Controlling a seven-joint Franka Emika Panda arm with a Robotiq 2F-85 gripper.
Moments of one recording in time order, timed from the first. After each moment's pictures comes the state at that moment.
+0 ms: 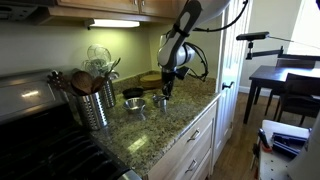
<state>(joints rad) -0.15 0.41 -0.09 -2.07 -0.02 2.62 -0.45</state>
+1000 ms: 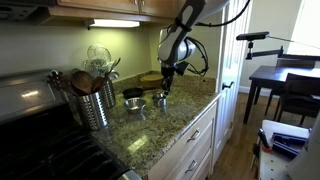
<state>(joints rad) -0.15 0.36 -0.10 -2.07 -0.06 2.62 -0.42</state>
